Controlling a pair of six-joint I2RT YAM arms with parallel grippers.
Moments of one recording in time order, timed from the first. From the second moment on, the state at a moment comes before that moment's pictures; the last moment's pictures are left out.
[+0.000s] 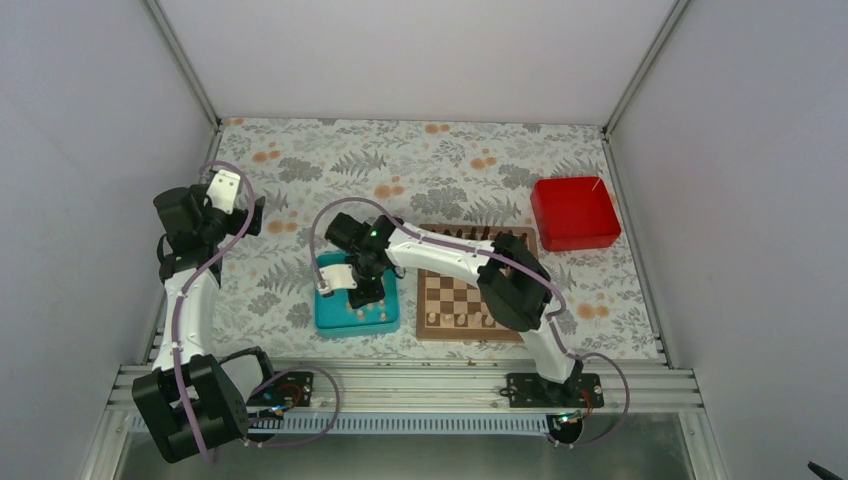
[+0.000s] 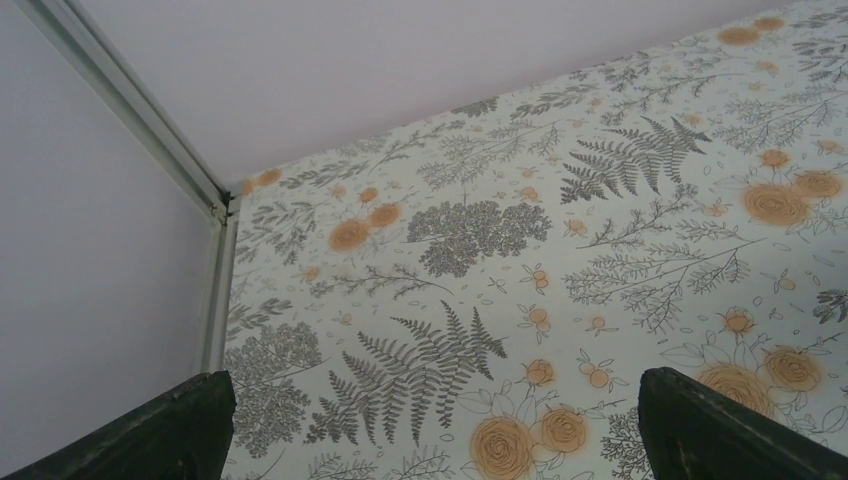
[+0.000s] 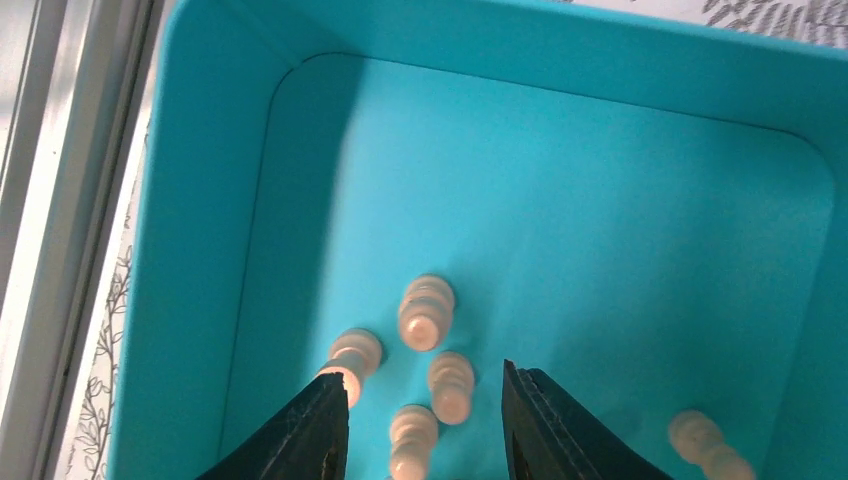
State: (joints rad) left arm 0.36 1.03 0.69 -0.09 0.44 0.41; right arm 1.07 2.12 1.73 -0.89 -0.28 -0.76
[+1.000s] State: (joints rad) left arm 0.38 1.03 0.69 -0.09 0.46 0.41; right arm 1.09 2.22 1.79 -0.90 -0.31 -0.76
